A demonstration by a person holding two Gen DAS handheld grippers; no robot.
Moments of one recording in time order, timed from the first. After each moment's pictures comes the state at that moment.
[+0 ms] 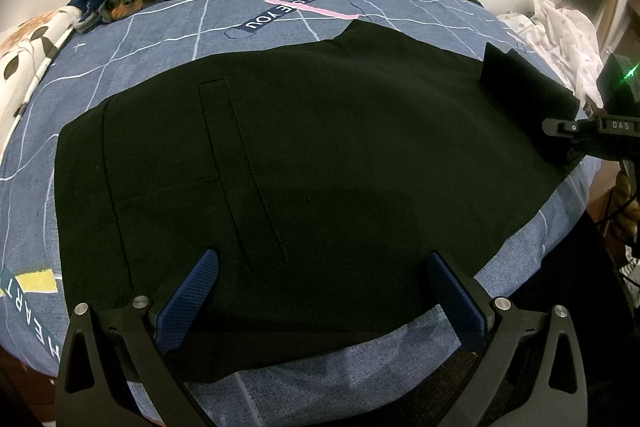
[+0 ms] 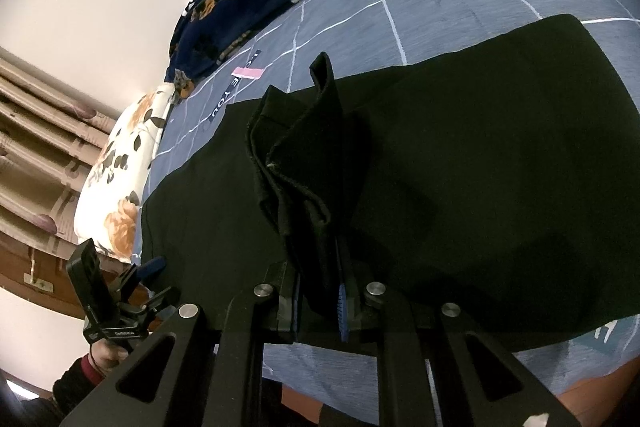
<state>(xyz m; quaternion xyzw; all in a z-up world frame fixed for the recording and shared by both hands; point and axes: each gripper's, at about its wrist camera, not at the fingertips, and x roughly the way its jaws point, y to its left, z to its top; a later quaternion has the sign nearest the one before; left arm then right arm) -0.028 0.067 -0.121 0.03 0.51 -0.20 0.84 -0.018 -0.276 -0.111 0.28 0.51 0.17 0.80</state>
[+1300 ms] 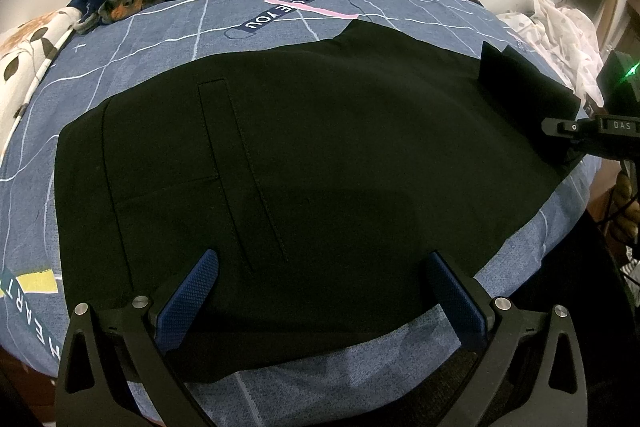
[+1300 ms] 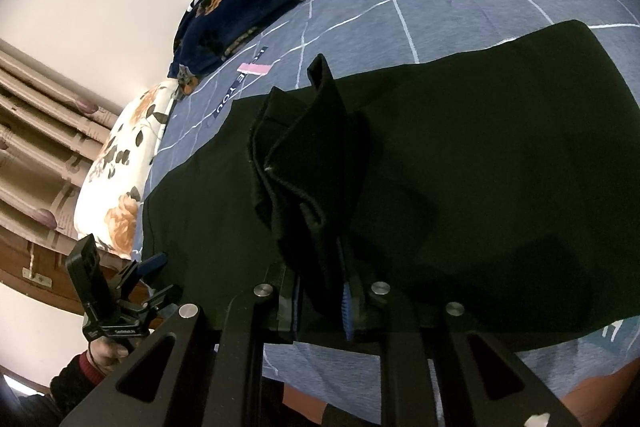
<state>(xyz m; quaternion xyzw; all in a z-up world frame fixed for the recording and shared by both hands) -0.029 0.065 -0.122 0.03 0.50 -0.20 0.84 -0.021 -0.266 -0.110 0.27 0.51 0.17 0.80</state>
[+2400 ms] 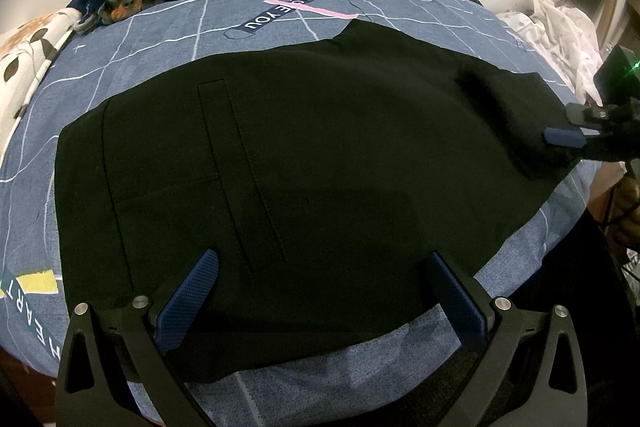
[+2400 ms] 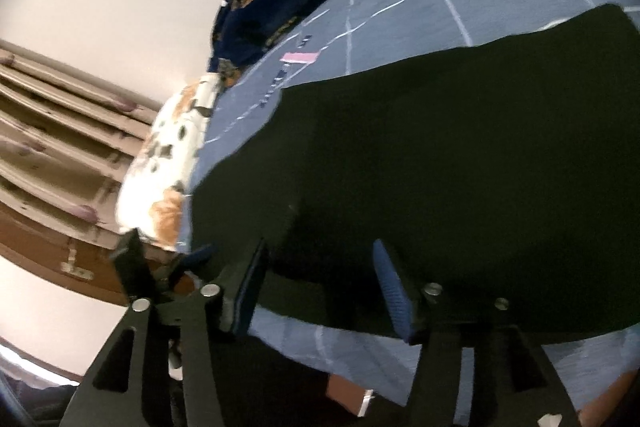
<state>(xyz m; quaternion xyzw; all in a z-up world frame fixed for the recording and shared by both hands) -0.029 0.064 -0.122 0.04 0.50 -0.20 0.84 -0.015 -0.257 -0.108 0.35 0.50 0.28 0.74</state>
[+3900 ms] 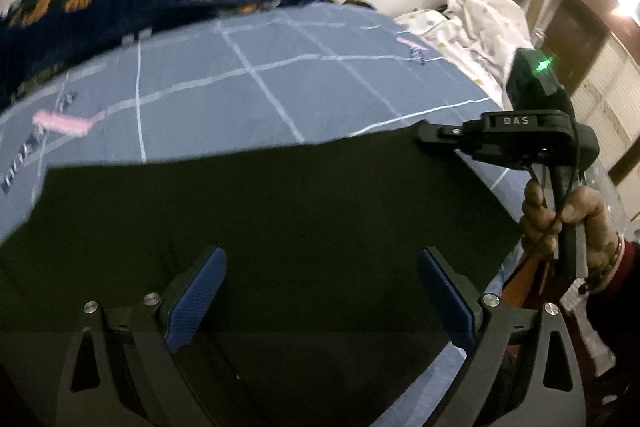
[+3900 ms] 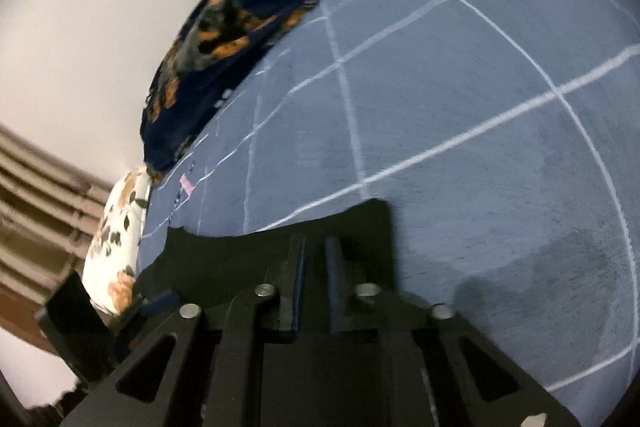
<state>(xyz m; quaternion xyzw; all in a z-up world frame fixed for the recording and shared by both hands) 0.033 -0.170 -0.106 0.02 0.47 -0.34 0.81 0.044 -0.449 -0.135 0.35 0.46 0.13 0.80</state>
